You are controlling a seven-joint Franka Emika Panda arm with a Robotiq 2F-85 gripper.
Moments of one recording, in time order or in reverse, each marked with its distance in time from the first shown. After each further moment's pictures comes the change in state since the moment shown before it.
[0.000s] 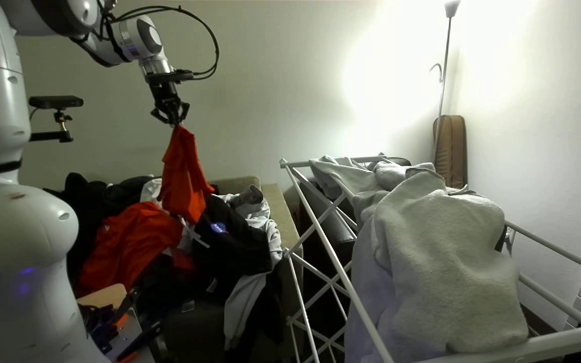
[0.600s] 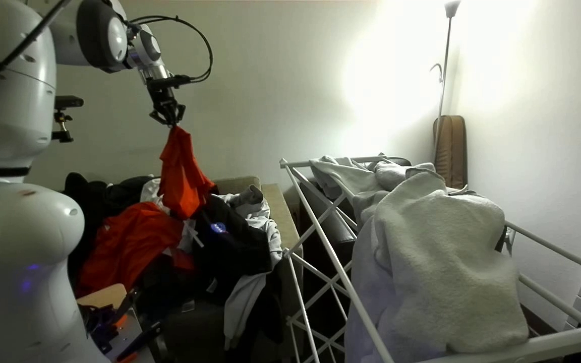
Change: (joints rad) arm 0.105 0.209 0.000 0.245 -0.078 -0.001 0.000
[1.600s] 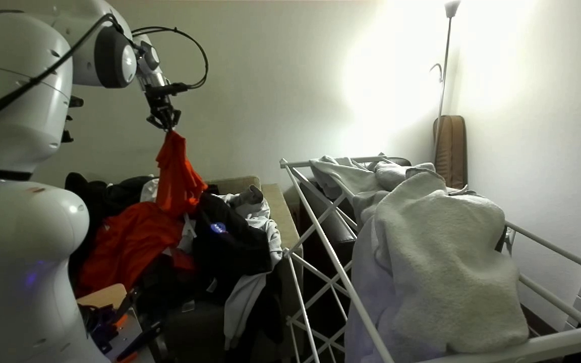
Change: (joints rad) arm 0.106 0.144 -0.044 0.168 -0.005 0.012 -0.027
